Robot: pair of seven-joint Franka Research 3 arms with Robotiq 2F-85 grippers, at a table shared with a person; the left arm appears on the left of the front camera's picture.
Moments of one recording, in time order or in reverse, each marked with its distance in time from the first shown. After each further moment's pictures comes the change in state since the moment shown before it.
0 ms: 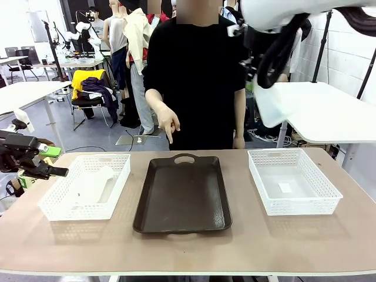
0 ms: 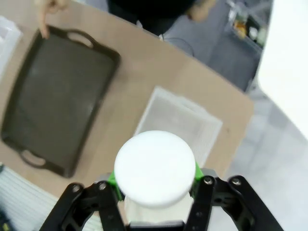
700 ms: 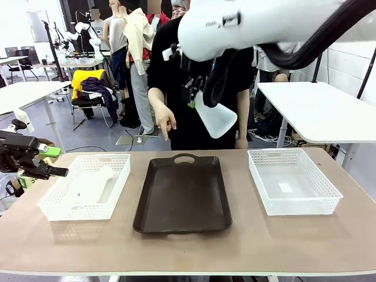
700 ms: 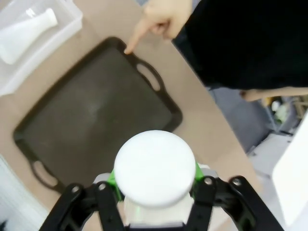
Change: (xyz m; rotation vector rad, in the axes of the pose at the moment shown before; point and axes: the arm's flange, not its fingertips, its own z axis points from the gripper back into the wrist) left arm 0.000 0.000 0.000 0.001 0.000 0.000; right arm 0.085 0.123 -0.075 0.124 -0.064 0.370
